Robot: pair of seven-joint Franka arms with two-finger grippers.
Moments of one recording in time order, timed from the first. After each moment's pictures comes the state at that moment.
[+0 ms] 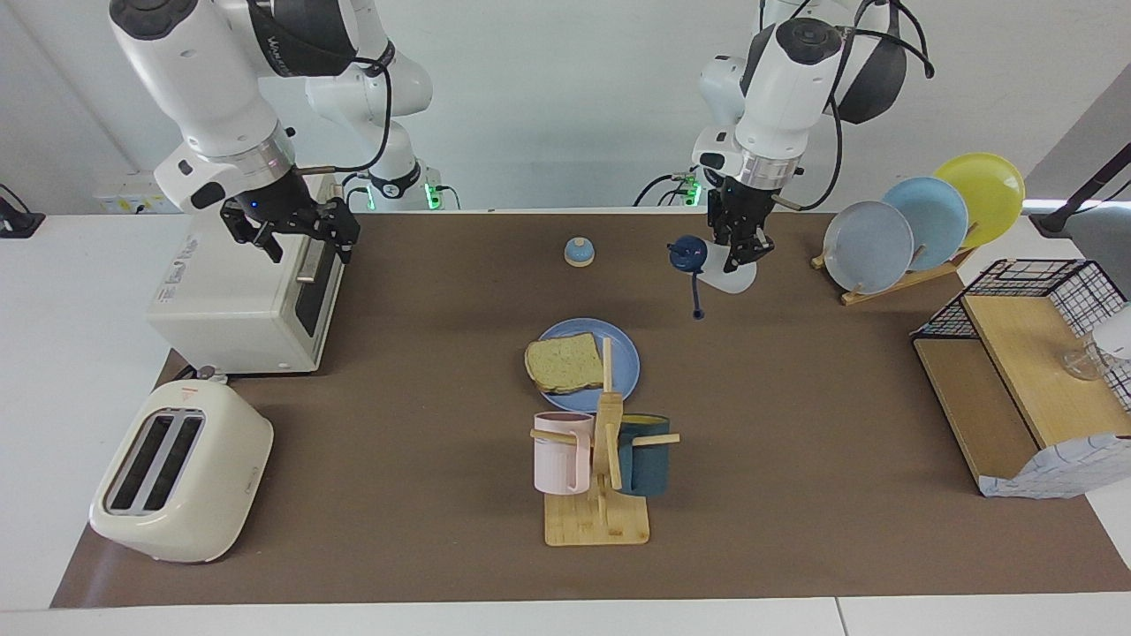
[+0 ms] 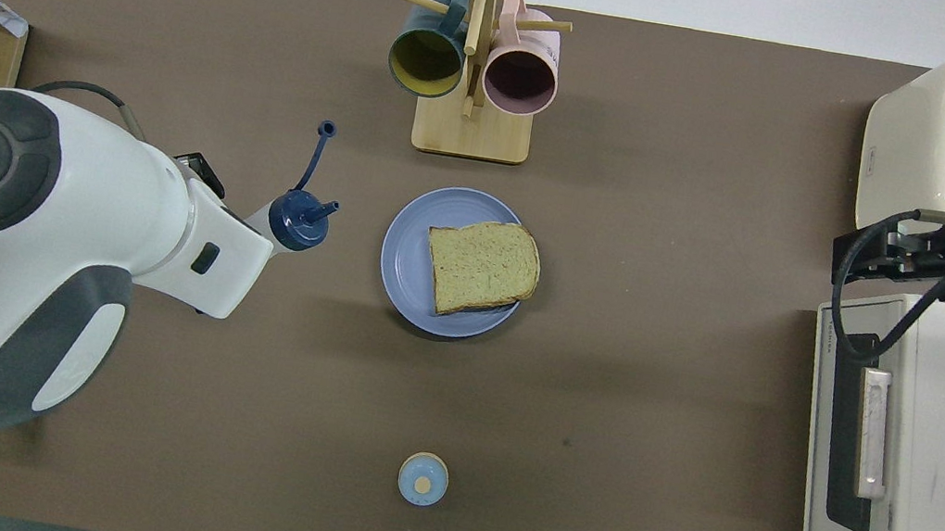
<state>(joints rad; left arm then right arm) -0.73 -0.10 0.27 -1.95 0.11 1.89 0.81 0.12 0.07 -0.03 -1.54 -0.01 1.49 0.13</state>
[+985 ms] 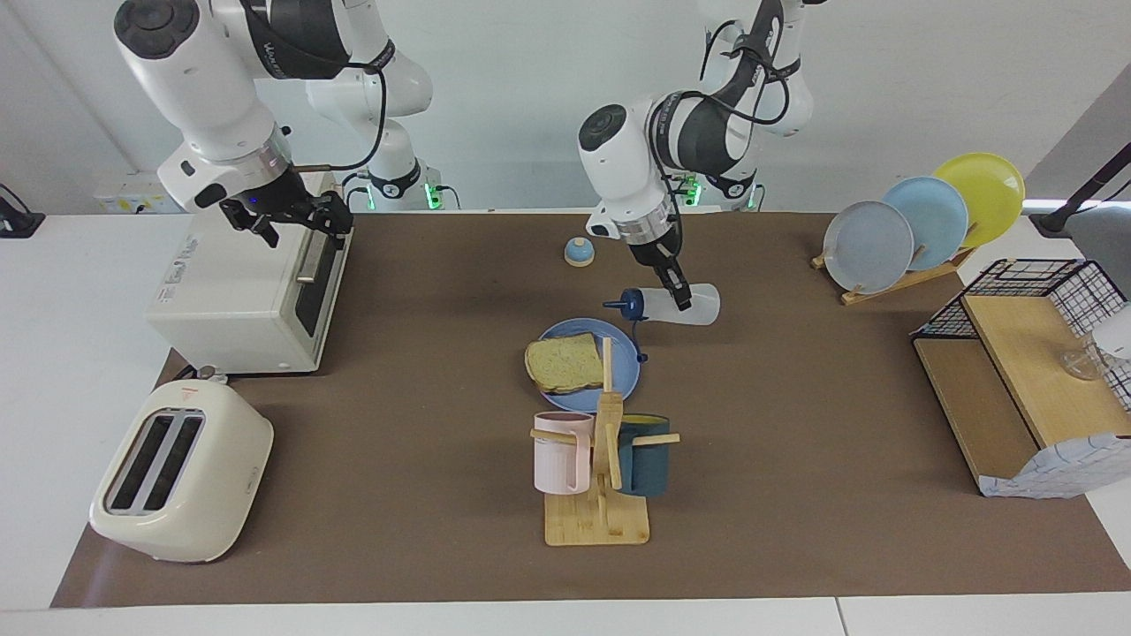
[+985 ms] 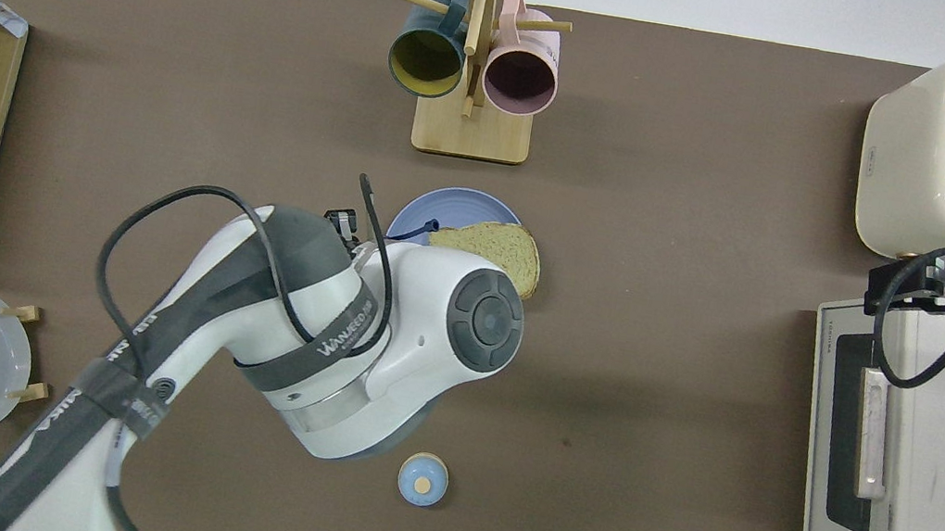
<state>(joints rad) -1.00 0.25 0.24 -1.80 0.50 1.72 0.49 0.05 0.00 -0.04 -1.64 -0.01 1.52 0.09</state>
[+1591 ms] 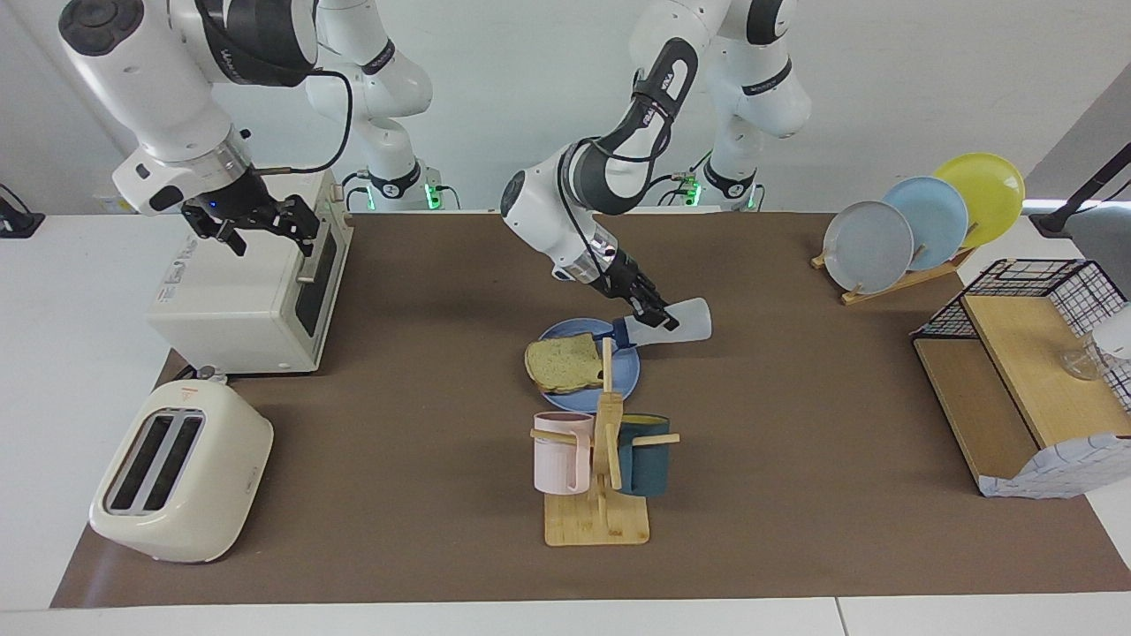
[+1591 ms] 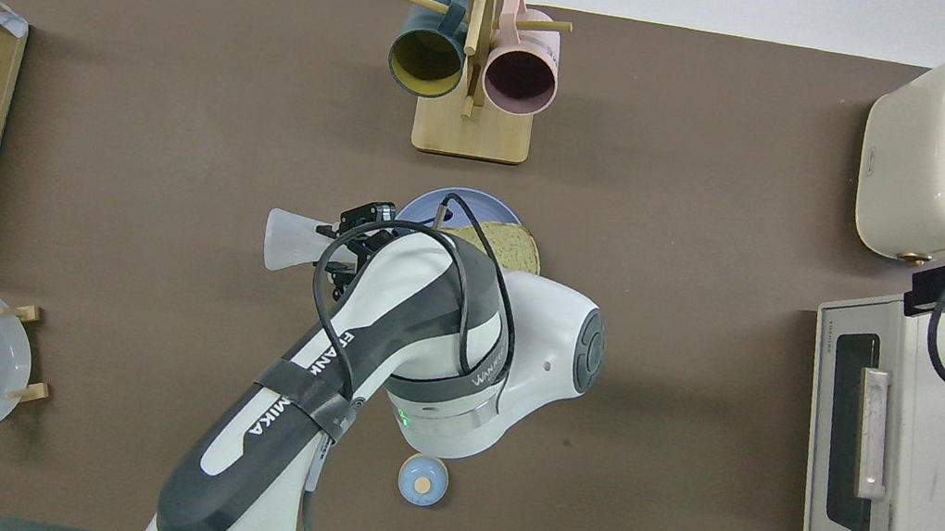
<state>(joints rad) -1.07 0.42 0.24 -1.67 0.73 1.57 0.48 0.04 0.00 -0.08 -1.64 -0.01 1.54 -0.02</state>
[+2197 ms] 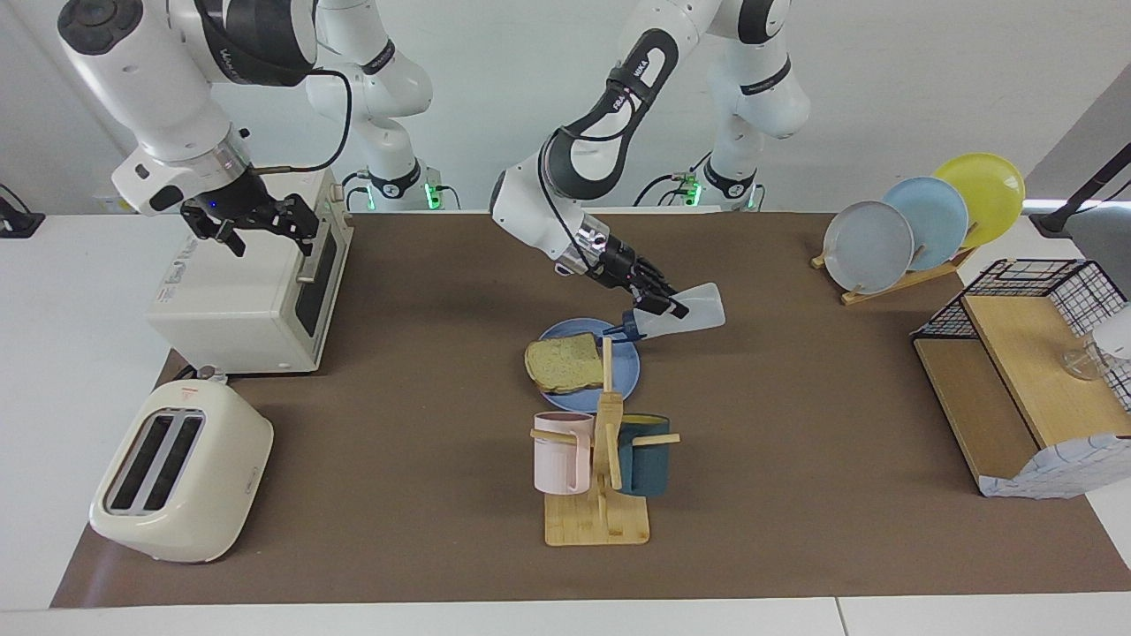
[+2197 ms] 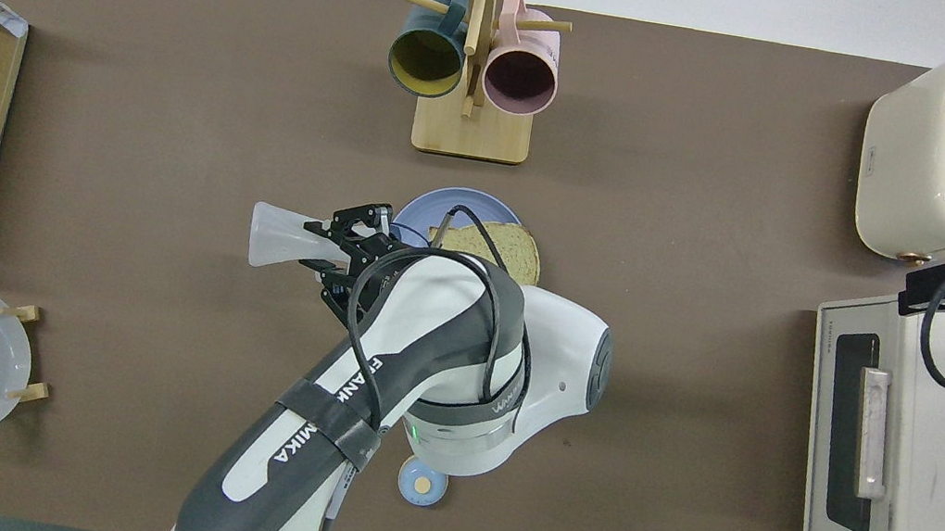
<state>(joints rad) -1.09 0.42 0.24 -1.67 0.82 1.49 0.48 0.04 0.00 -0.08 -1.64 -0.01 1.54 -0.02</state>
